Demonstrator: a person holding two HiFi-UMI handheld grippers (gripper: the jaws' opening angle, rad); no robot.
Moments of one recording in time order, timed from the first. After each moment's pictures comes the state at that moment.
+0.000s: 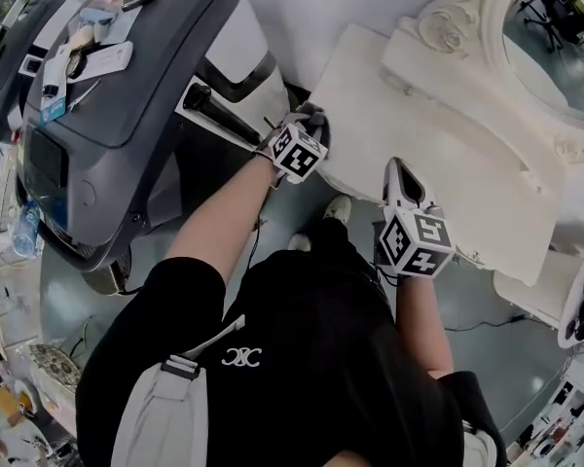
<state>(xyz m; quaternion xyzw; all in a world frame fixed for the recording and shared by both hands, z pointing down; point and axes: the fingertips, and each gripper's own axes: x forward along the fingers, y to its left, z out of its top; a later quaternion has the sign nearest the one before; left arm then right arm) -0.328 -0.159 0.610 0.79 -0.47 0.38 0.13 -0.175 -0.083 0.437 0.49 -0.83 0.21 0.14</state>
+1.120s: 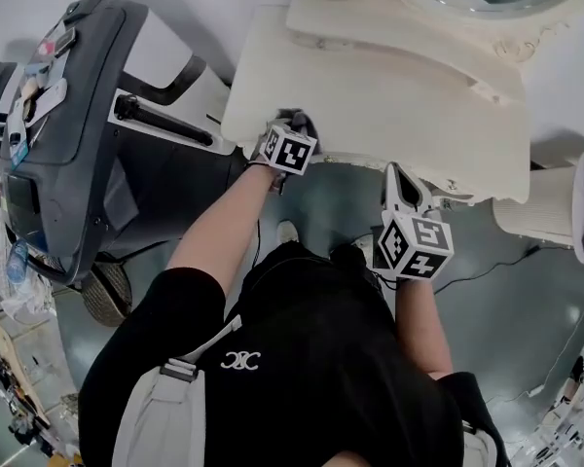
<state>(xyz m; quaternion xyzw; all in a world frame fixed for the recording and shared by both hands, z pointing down) -0.193 -0.096 0.614 0.78 -0.47 0.38 0.18 -0.019 0.030 0.442 0.59 -0.76 0.23 0.12</state>
